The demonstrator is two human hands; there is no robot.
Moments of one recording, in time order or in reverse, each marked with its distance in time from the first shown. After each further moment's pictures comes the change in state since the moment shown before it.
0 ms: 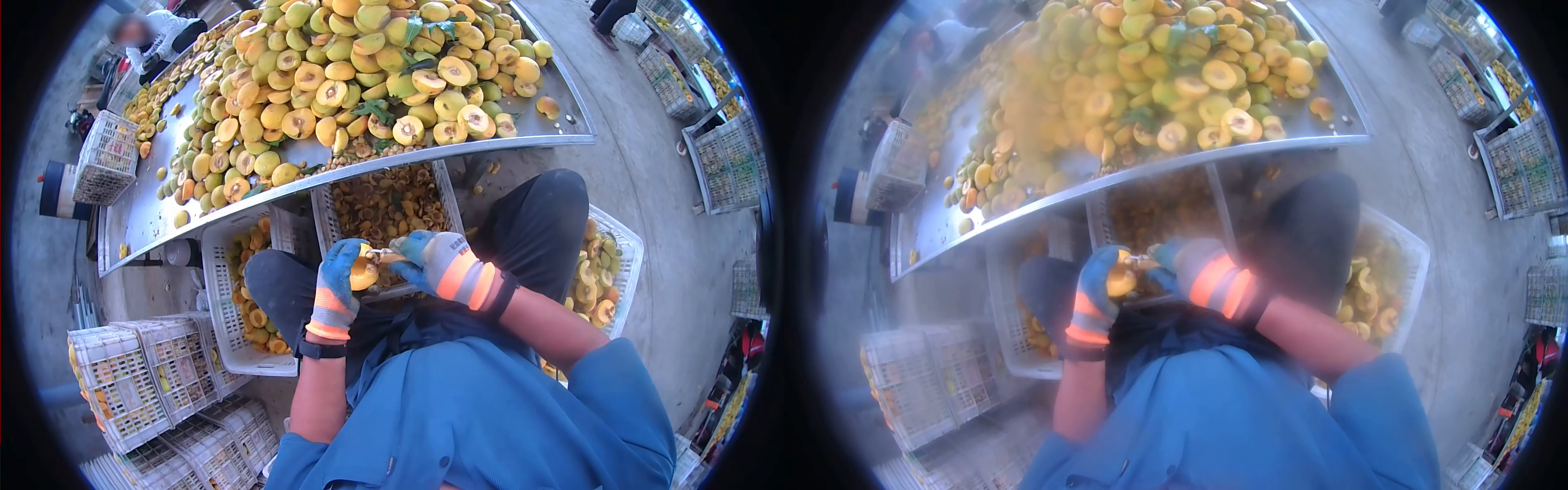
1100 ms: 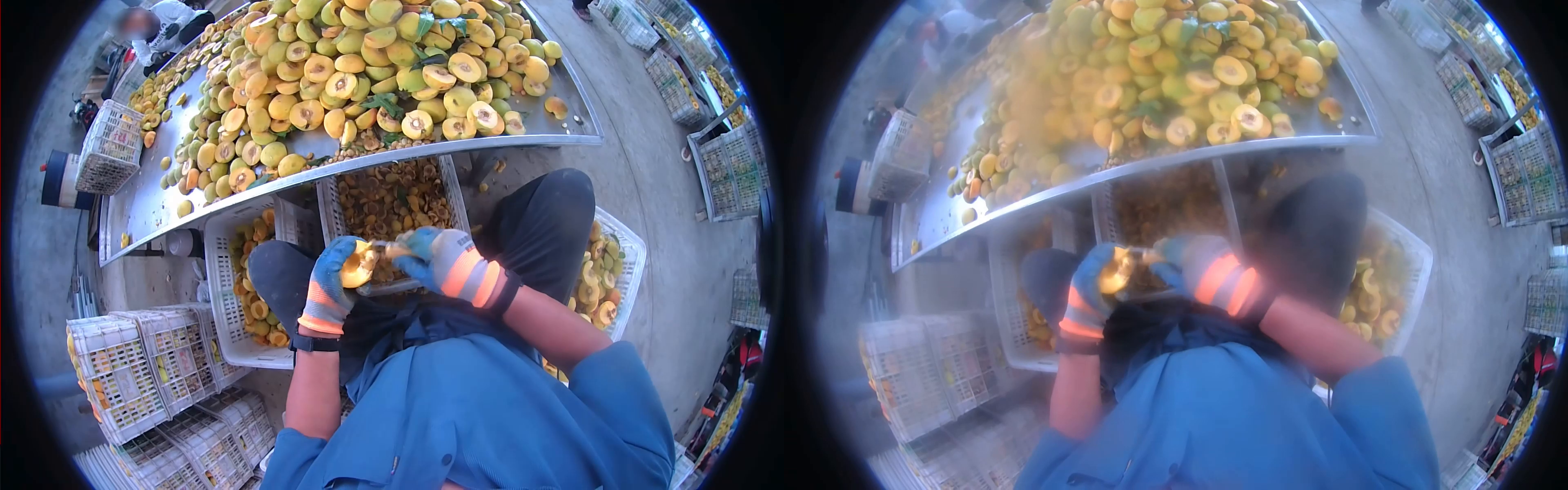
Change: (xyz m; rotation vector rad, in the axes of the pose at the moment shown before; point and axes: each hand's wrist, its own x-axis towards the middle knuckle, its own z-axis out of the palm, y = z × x) left_hand -0.006 -0.017 -0.036 -0.026 -0.133 -0.140; right_hand 0.001 -0.008 -0.003 0.164 -0.030 0.055
